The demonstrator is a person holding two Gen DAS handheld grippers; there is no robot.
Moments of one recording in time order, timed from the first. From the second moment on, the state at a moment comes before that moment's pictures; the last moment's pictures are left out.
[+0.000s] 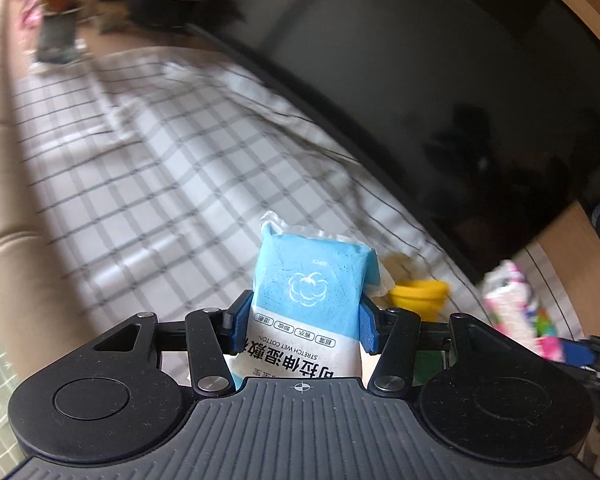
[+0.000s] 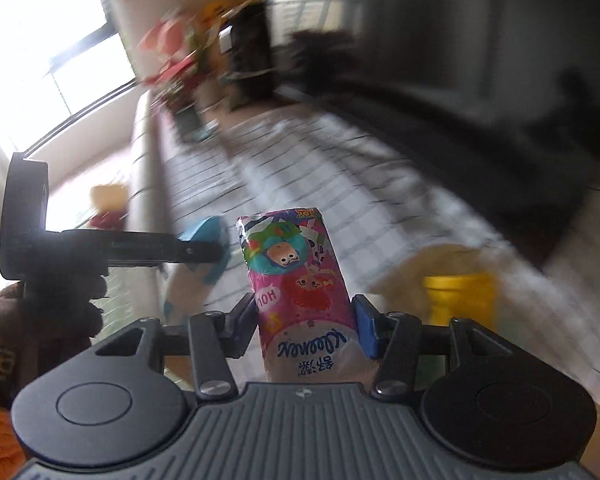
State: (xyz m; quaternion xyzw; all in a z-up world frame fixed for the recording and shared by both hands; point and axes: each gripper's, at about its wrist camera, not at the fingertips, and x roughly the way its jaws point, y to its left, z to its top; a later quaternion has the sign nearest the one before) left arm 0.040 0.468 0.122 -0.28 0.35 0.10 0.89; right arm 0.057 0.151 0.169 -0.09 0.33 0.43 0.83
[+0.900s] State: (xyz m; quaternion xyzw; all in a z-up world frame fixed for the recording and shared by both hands) left arm 0.201 0.075 0.113 -0.16 0.44 -0.23 0.86; right arm 0.094 -0.201 0.094 0.09 0.30 0.12 0.94
